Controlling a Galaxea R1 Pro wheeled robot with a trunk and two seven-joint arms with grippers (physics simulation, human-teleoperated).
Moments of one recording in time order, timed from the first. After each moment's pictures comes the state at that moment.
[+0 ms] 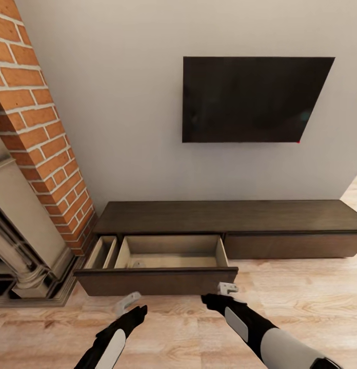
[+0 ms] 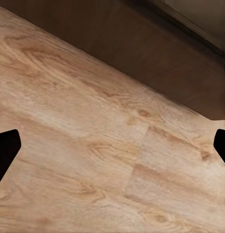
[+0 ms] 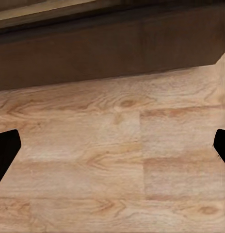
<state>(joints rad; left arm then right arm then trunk) -0.27 -0.05 -0.20 -0.97 0.68 0.28 0.36 -0.67 0.01 0.64 -0.34 -0.78 0.13 -0.08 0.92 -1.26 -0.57</state>
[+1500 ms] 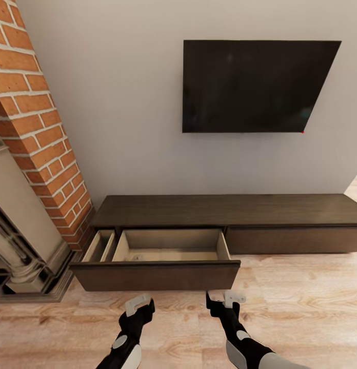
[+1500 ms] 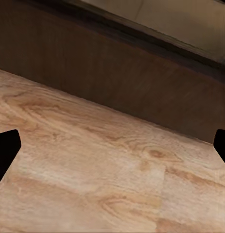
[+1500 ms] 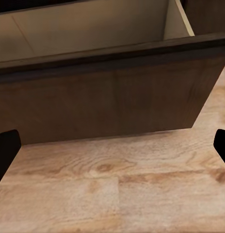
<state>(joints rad) -0.31 -0.09 -0.34 -0.80 0.52 -0.09 0.36 -0.61 0.08 0.64 -0.13 -0.68 -0.49 -0.08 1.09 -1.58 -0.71</state>
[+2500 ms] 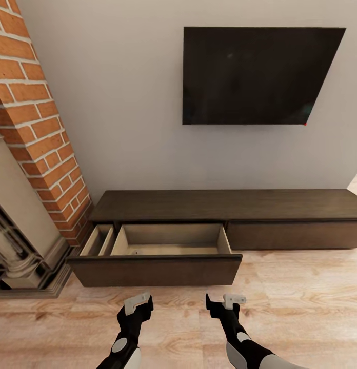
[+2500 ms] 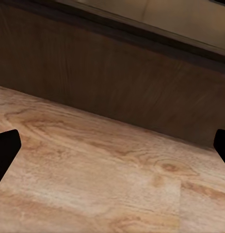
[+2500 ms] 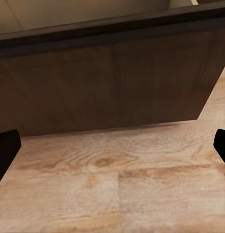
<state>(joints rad) -0.31 -0.09 -0.36 -0.78 0.44 -0.19 0.36 -0.60 0.08 0.64 -0.14 -0.68 -0.51 -0.07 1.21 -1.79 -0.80</state>
